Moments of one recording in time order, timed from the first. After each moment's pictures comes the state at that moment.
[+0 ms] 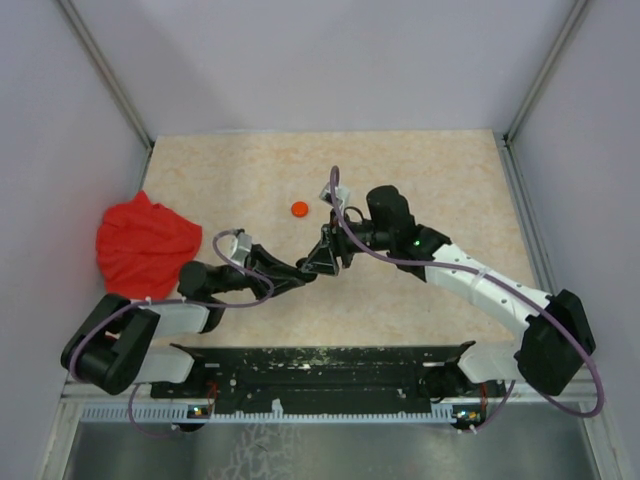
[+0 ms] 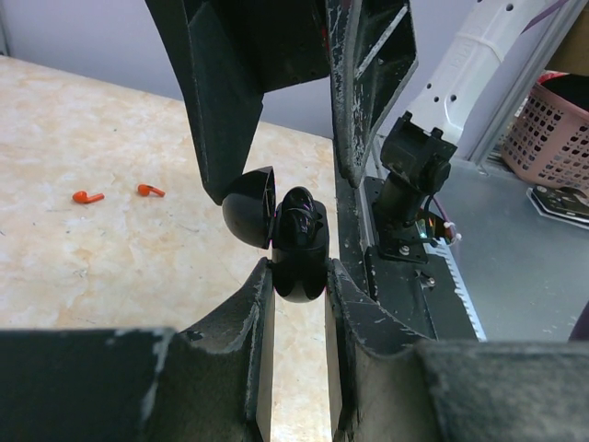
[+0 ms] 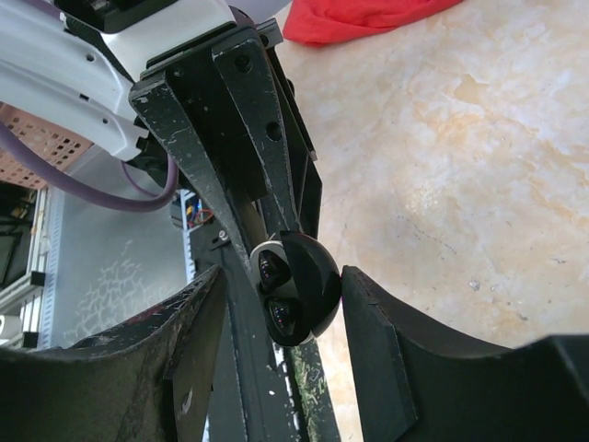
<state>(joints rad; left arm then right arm) -0.45 1.34 0.22 1.52 0.99 -0.57 0.73 1.29 0.98 -0.07 -0.73 0.29</state>
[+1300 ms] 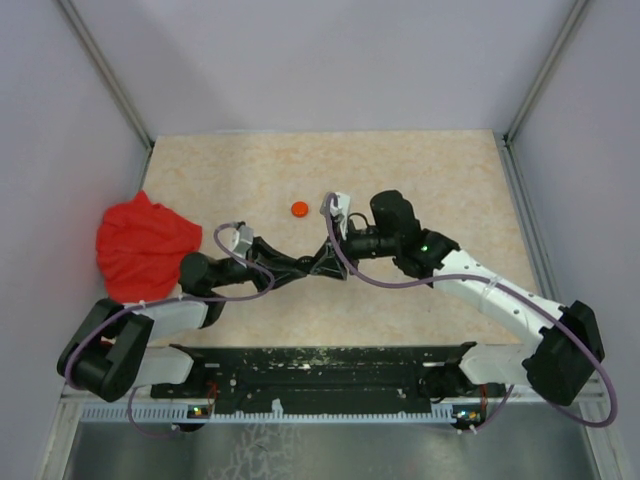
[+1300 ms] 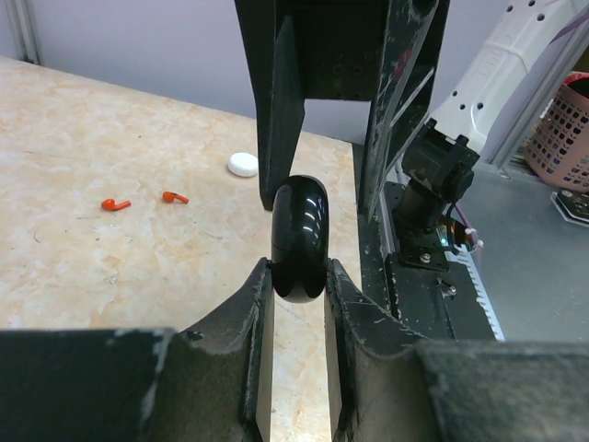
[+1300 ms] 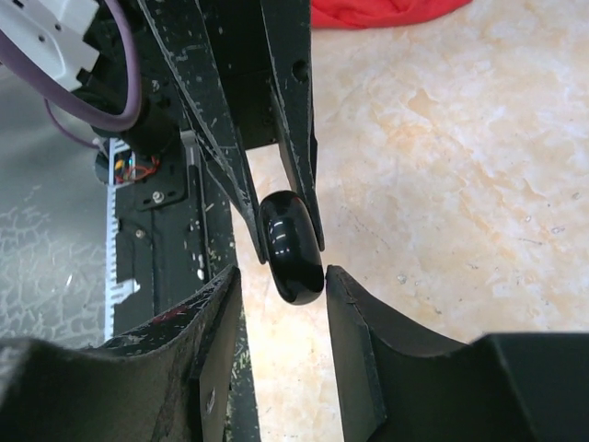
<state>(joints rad) -0.44 1.29 0.28 1.39 0.97 -0.50 0.75 1.21 0.98 -0.18 -0.68 -0.02</state>
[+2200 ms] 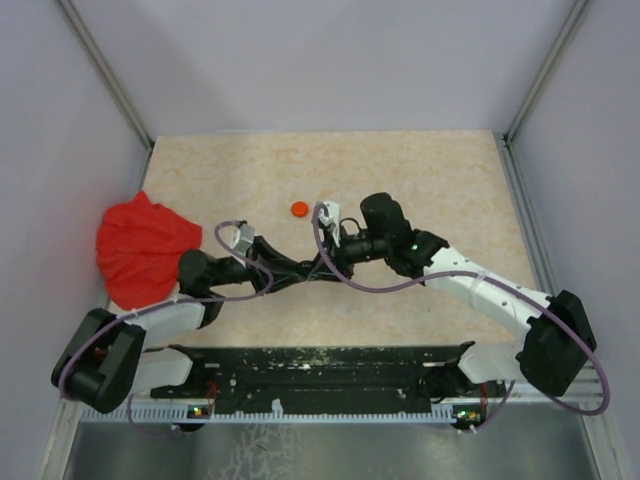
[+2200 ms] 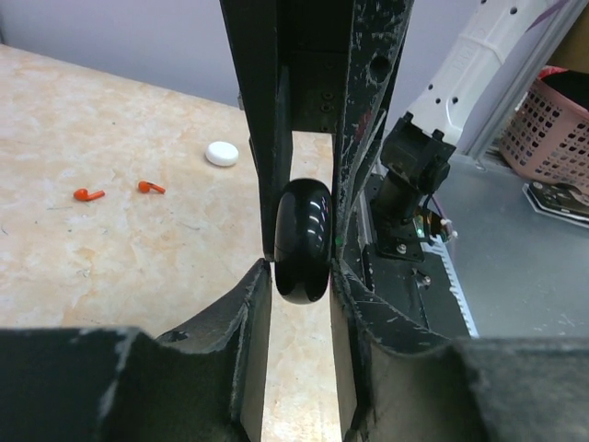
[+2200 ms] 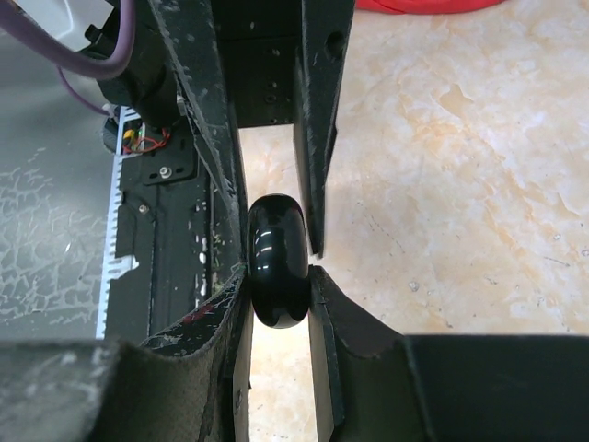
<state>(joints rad) -0.44 1.24 0.30 1.29 1.02 -0.53 0.77 1.28 0.97 -0.17 -0.75 -0.12</state>
